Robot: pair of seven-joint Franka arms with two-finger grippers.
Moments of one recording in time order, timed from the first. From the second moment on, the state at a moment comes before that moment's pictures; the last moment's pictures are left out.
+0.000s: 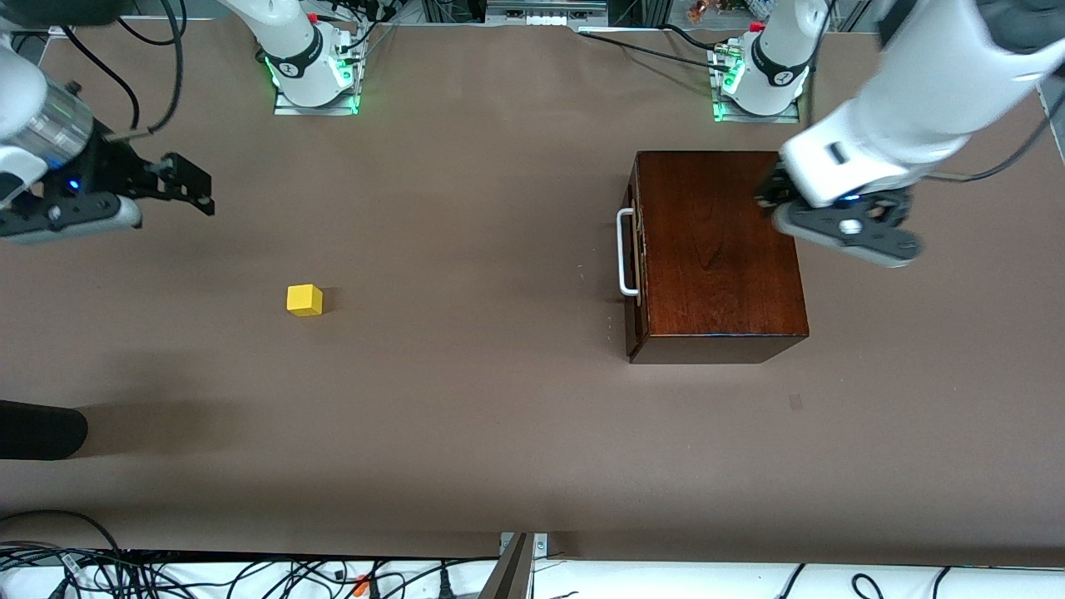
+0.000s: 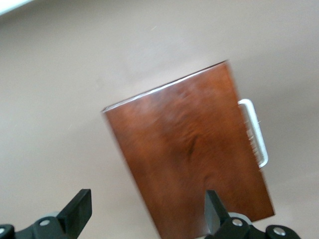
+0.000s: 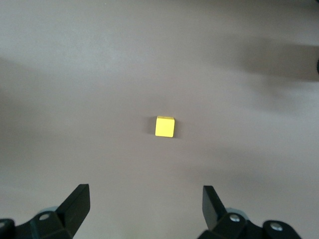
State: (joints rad) left arm -0.16 0.23 -0.15 -1.26 0.09 1.37 0.01; right arm 0.18 0.02 -0.06 -1.58 0.03 1.60 -0.06
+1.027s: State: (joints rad) left arm -0.16 0.00 0.05 -1.57 0.02 1.48 0.05; right arm 0.17 0.02 -0.07 -1.50 0.02 1.51 -0.10
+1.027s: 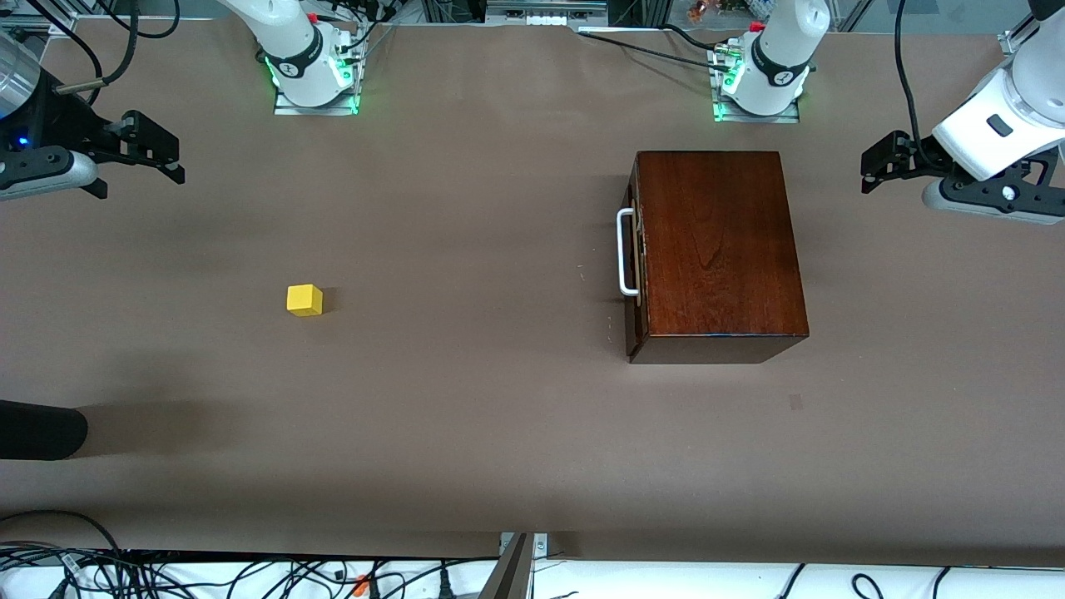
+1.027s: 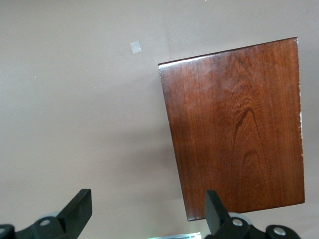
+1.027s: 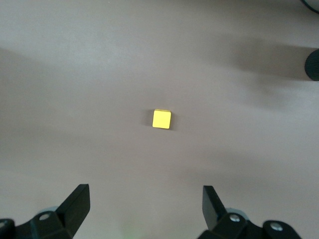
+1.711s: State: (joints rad) left arm -0.16 -0.01 0.07 -1.57 -0.02 1.48 0.05; right arm 0.17 0.04 -0.07 -1.50 -0.02 1.50 -0.10
